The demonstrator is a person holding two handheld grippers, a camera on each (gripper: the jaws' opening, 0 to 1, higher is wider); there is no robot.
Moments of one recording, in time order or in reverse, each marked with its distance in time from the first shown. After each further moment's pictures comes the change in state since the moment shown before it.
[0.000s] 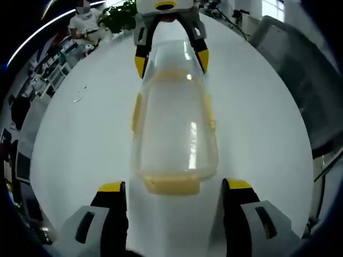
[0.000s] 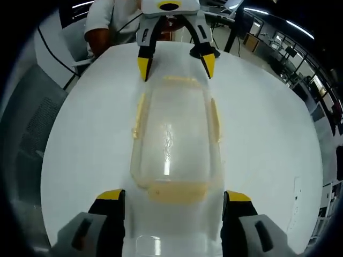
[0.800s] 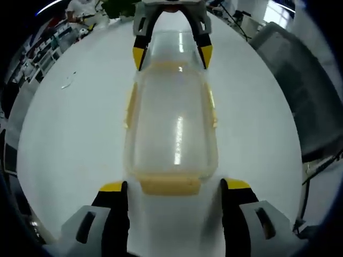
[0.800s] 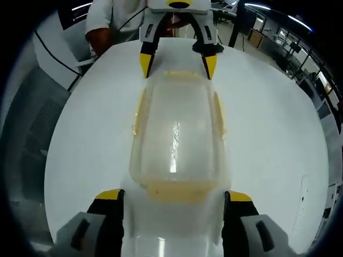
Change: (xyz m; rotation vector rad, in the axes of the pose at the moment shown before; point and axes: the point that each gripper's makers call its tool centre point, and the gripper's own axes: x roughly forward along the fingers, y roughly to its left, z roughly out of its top) left arm 0.009 -0.001 -0.005 -0.050 0.073 -0.117; right arm 0.006 0.001 -0.003 0.002 0.020 0.063
